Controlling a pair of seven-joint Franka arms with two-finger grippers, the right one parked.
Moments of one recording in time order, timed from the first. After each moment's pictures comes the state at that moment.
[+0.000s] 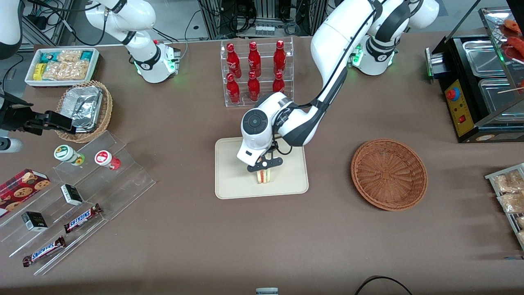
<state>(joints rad) -0.75 0.81 -0.09 -1.31 -0.02 2.04 -1.05</state>
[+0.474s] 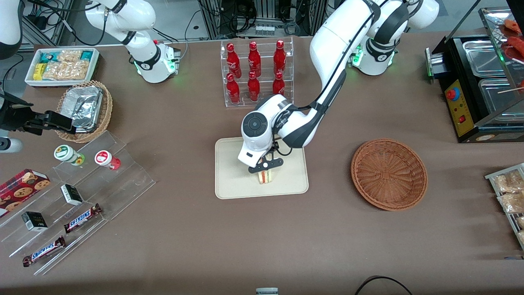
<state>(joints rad) -0.75 0.83 -0.09 -1.30 -0.02 2.04 -1.06</state>
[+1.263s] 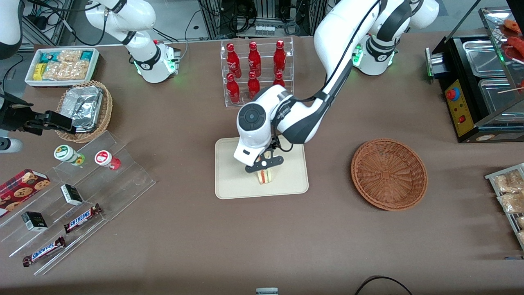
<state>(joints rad) -0.74 0.78 -0.07 -1.14 -0.02 1.87 -1.06</state>
